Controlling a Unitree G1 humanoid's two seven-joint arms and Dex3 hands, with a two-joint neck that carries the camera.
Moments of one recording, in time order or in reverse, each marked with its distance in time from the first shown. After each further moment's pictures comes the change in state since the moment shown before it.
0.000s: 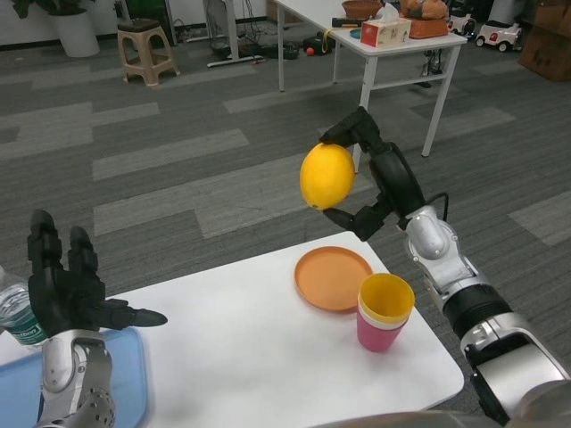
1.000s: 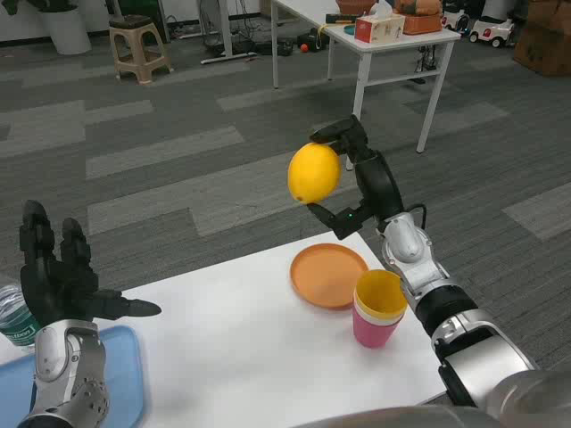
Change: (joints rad) left arm -0.045 0.009 -0.007 0.032 -0.012 0.010 0.000; right arm -0.059 0.115 -0.007 0.158 -0.001 -0.006 -0.039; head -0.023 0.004
